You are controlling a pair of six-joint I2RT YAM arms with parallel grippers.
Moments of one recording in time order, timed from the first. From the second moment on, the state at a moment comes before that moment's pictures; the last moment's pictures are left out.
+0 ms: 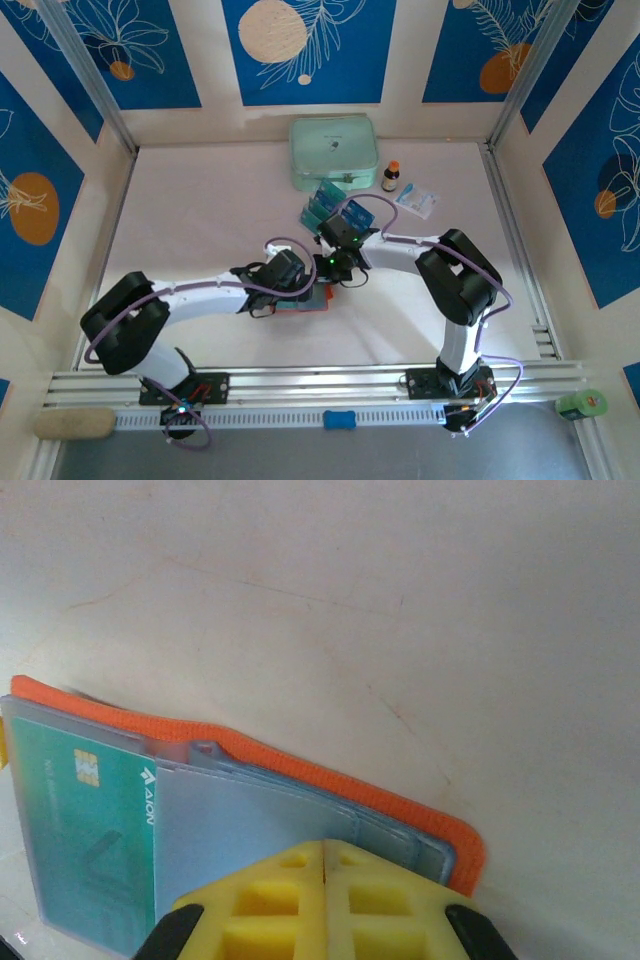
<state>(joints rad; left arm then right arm) -0.88 1.51 0.72 -0.27 -0.26 -0.73 0.73 1.84 1.06 -0.37 -0.34 0.63</state>
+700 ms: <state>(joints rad) -0.88 1.53 0.67 -0.21 -0.29 -0.70 0.72 1.73 0.99 -0.34 -0.34 0.68</state>
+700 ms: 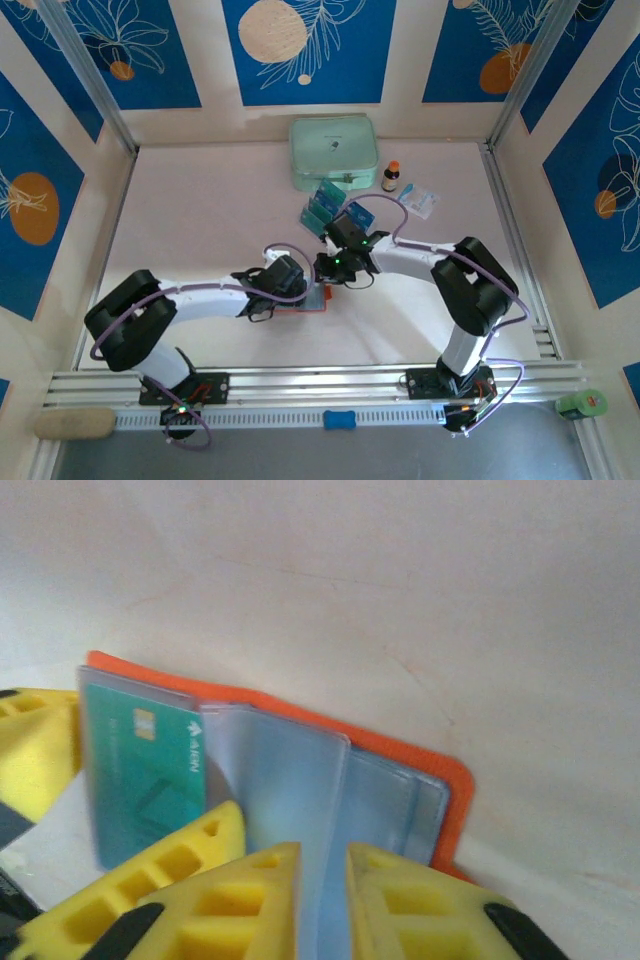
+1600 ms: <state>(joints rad) -0.88 1.51 0.64 -0.17 -0.30 -0.70 0.74 1.78 0.97 -0.25 -0.40 0.74</state>
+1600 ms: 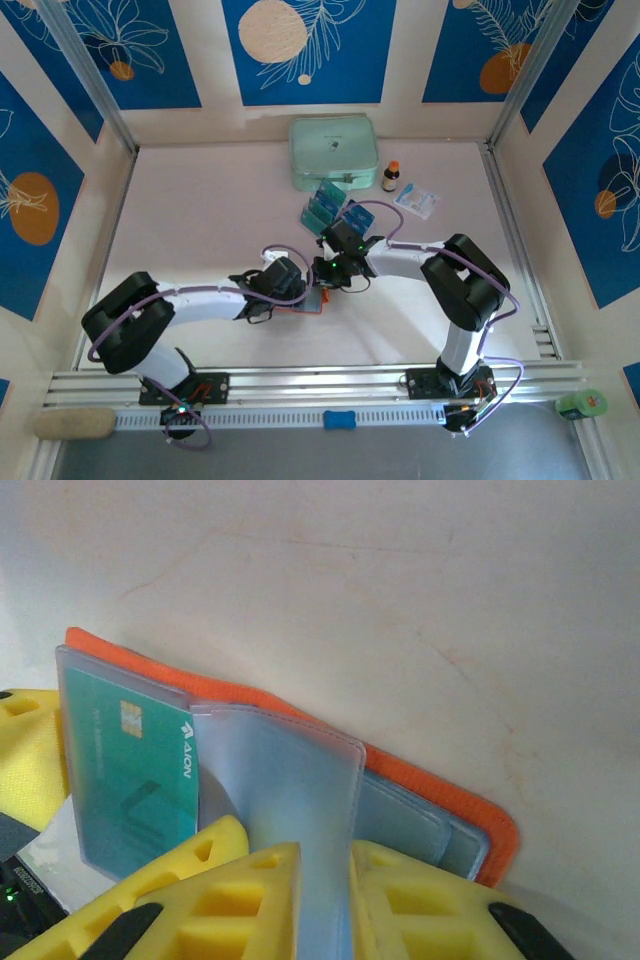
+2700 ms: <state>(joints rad) -0.81 0.96 0.56 -0.38 -0.37 -0.70 0.85 1.87 1.16 -0.22 -0.48 0.88</state>
